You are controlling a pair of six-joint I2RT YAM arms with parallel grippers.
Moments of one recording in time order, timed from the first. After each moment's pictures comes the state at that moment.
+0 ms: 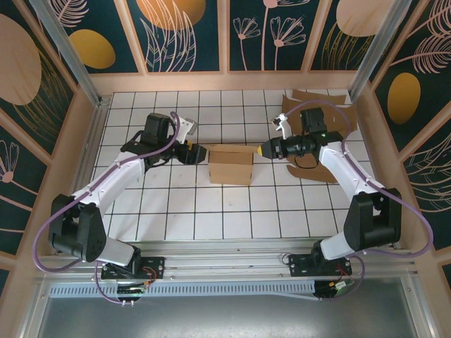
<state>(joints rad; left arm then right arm) -0.36 1.46 1.09 -0.39 0.52 -0.05 0.21 1.47 1.14 -0.59 -0.85 -0.03</state>
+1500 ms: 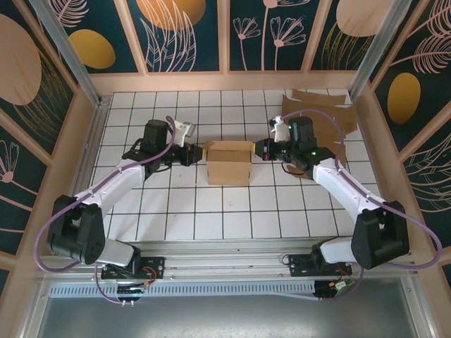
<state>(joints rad) -0.36 1.43 0.95 -0.16 0.65 -0.26 0.37 1.34 0.96 -0.24 -0.54 0.42</state>
